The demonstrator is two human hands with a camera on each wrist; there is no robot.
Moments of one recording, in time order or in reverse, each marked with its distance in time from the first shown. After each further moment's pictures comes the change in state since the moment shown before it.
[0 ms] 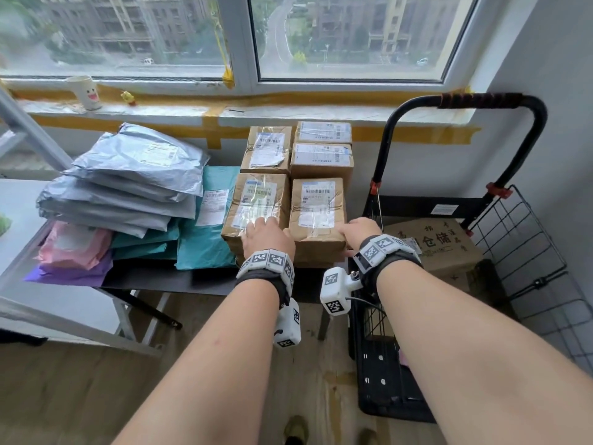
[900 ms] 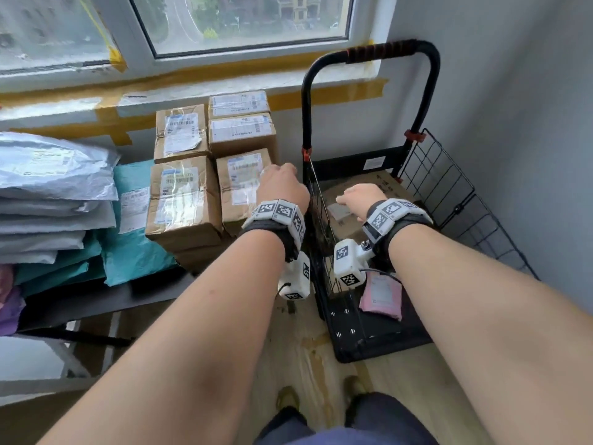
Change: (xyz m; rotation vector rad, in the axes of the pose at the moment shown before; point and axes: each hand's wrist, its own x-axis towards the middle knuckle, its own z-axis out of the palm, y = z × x) left_hand -0.031 0.123 0.002 -0.172 -0.125 0.433; right_hand -0.056 0.044 -0.100 -0.466 0.189 -0.058
